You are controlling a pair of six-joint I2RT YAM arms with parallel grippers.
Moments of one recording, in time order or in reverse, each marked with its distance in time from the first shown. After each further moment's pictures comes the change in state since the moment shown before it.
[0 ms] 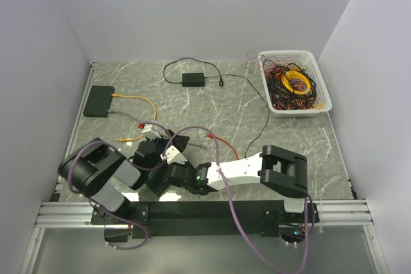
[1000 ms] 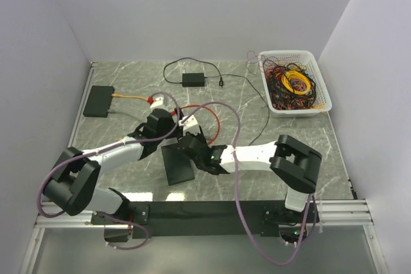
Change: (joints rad) left arm 0.041 -0.223 0.483 -1.057 -0.107 0.101; right arm -0.212 -0.079 -0.091 0.366 0.143 -0.052
